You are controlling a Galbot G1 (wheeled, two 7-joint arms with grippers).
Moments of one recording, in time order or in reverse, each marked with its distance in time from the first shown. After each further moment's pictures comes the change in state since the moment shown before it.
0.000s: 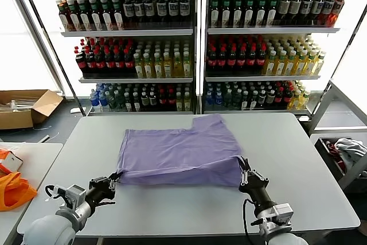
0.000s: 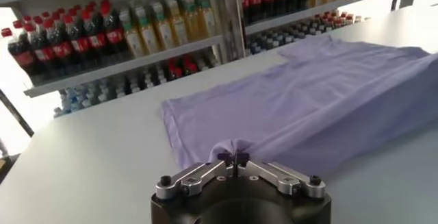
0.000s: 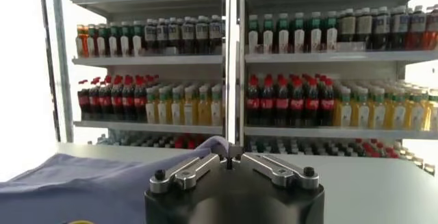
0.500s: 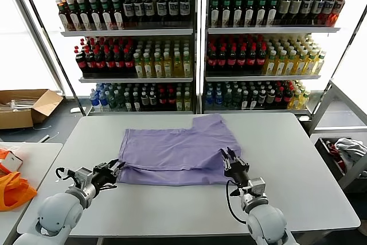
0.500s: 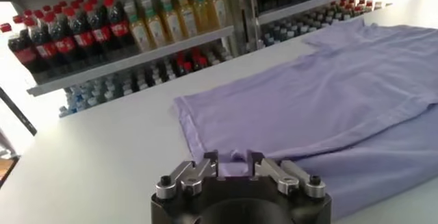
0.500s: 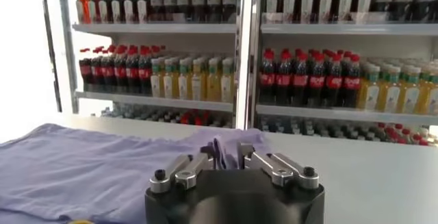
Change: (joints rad) left arm -0.160 0.009 0.066 0.175 0.021 -0.012 -0.004; right arm 0.147 0.005 -0.069 -0.138 -0.024 -0.087 -0.002
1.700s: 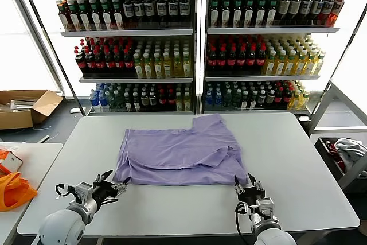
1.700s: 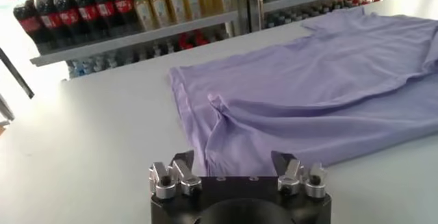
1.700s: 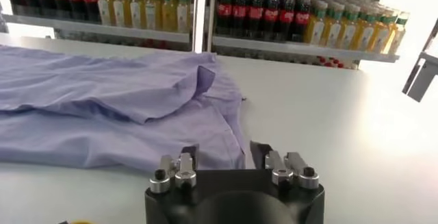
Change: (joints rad) left arm 0.119 -0.055 -0.023 -0.037 -0.037 -0.021 -0.040; right arm -0.222 0.002 0.051 0.128 -0.004 -0.168 0.166
